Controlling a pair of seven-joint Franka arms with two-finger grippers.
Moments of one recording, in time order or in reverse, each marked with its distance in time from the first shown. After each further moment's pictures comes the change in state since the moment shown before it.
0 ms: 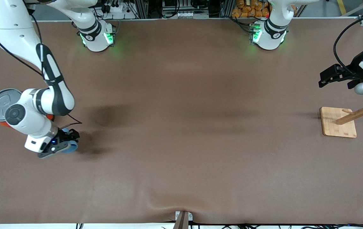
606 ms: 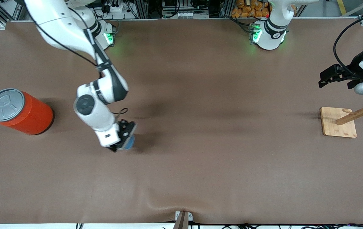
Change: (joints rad) left arm 0.000 0.000 -0.001 0.000 0.000 0.000 0.000; right arm 0.311 0.054 0.102 0.113 0.001 -0.001 -0.261
